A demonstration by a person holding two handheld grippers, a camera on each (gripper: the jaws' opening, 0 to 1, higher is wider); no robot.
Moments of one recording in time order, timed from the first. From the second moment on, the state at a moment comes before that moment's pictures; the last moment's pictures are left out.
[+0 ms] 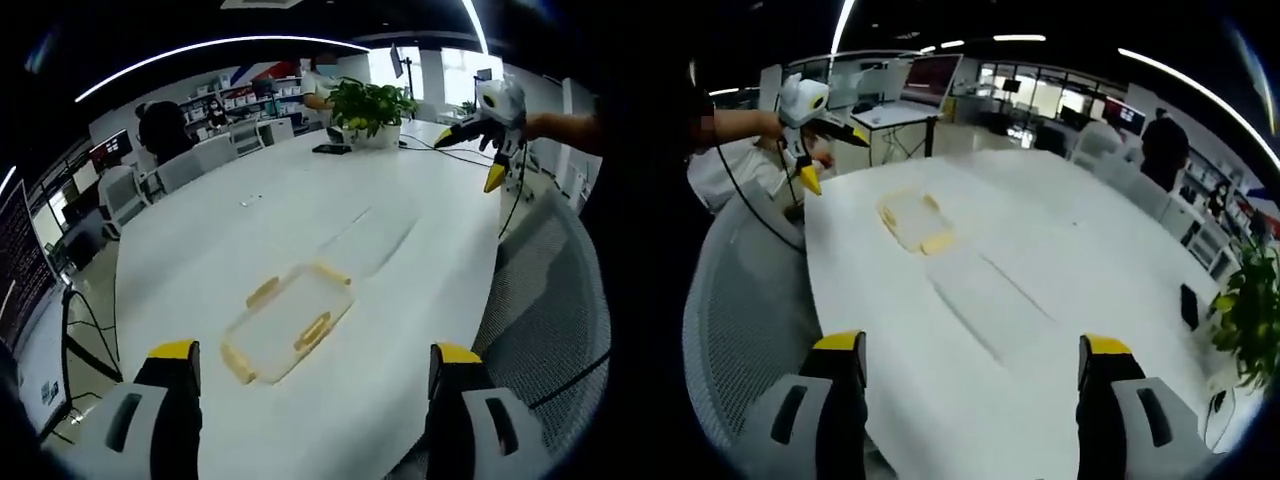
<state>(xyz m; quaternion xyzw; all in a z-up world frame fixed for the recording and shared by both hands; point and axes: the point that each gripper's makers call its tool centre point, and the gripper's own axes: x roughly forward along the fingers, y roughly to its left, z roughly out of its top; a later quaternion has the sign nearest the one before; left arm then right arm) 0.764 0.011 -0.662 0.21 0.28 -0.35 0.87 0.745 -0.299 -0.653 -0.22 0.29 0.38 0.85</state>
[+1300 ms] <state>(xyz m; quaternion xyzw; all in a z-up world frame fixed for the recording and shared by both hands) 0.805 0.030 -0.687 0.30 0.34 -0.42 0.78 0.788 -0.246 -0.663 -0.29 0.30 0.49 0.77</state>
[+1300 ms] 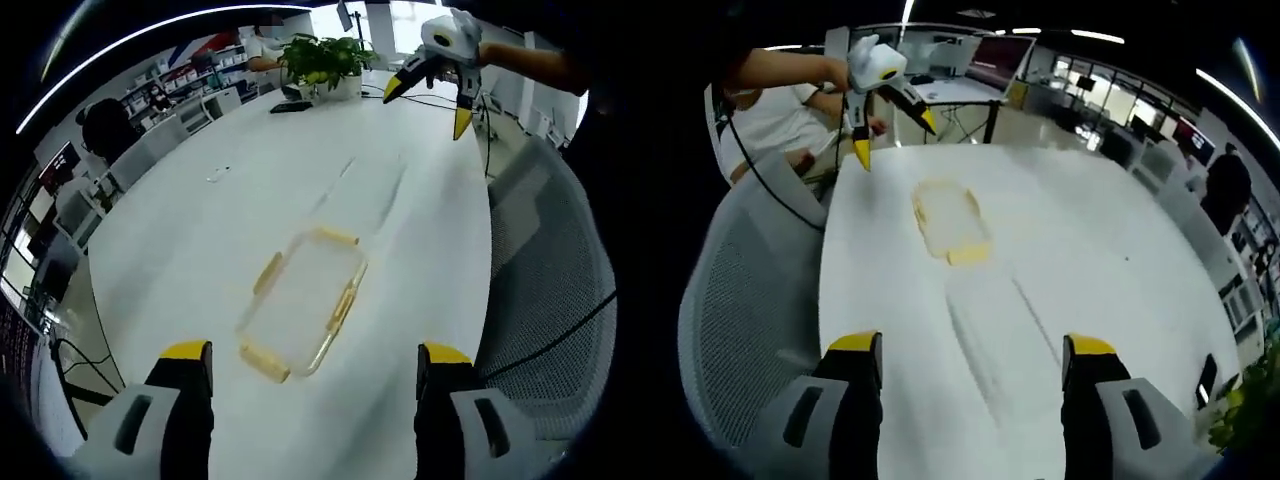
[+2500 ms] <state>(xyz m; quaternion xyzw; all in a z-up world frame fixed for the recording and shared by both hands) 0.845 0.057 -0.741 0.37 0.38 -0.47 0.71 0.835 -0.169 -0.699 -0.31 0.30 0.54 0.72</state>
